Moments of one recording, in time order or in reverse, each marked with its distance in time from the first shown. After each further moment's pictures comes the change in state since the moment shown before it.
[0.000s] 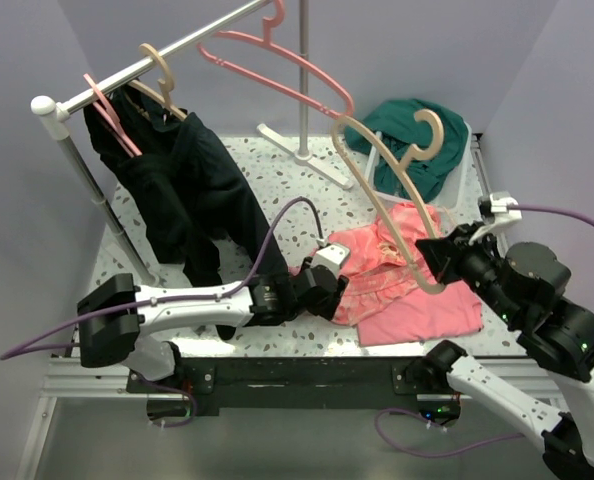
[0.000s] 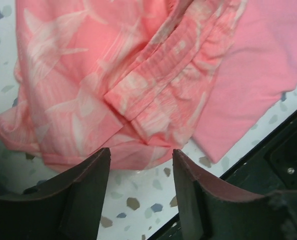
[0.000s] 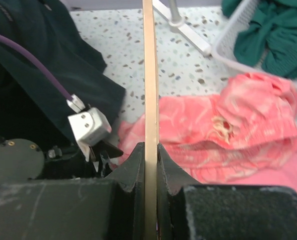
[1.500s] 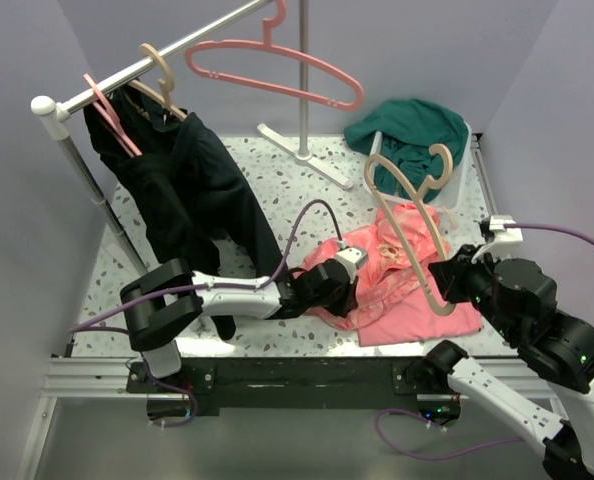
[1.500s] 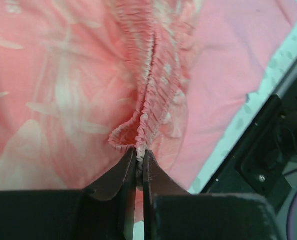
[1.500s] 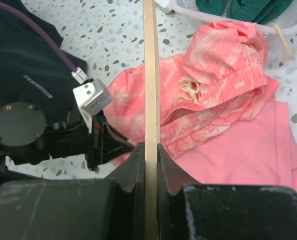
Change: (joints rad) left arm 0.080 0.263 0.003 0.338 0.311 -0.042; right arm 0.000 -0.092 -0.089 -0.185 0.120 0.084
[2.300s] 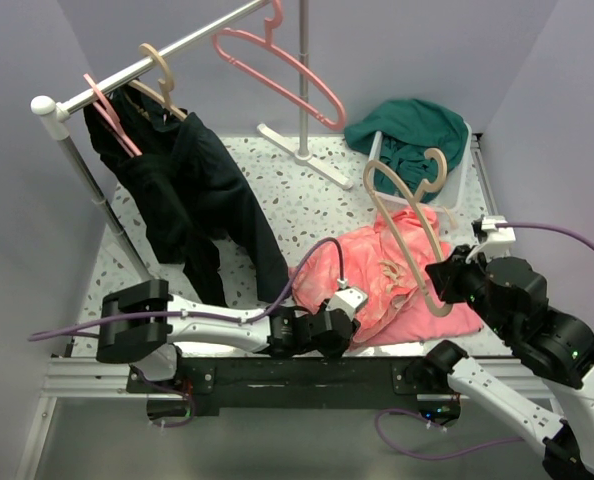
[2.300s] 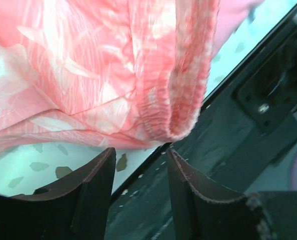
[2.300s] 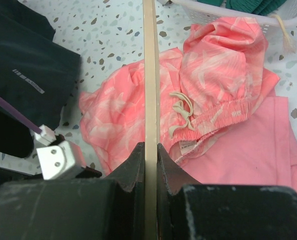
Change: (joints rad) left arm -0.277 -0.138 -0.053 -0.256 -0.233 -0.047; right arm 0.000 0.005 -0.033 0.001 0.000 0.002
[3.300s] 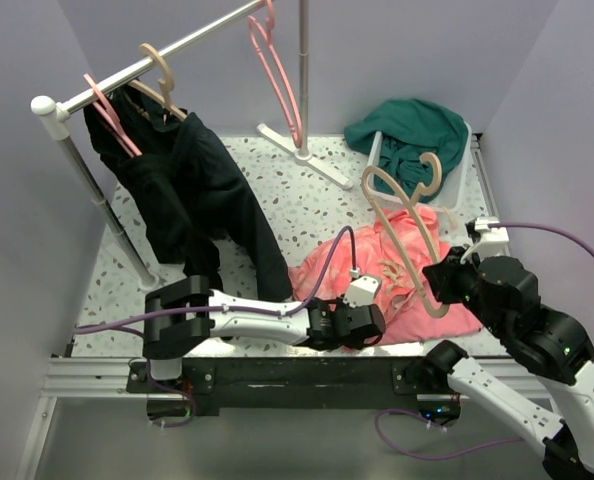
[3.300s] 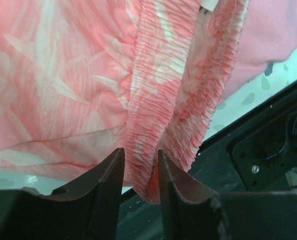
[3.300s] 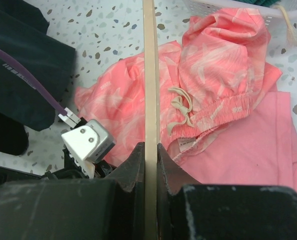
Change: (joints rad) left arm 0.009 0.227 0.317 -0.240 -0.114 -0.272; right arm 0.000 -0.001 -0.036 0.008 -0.004 0.004
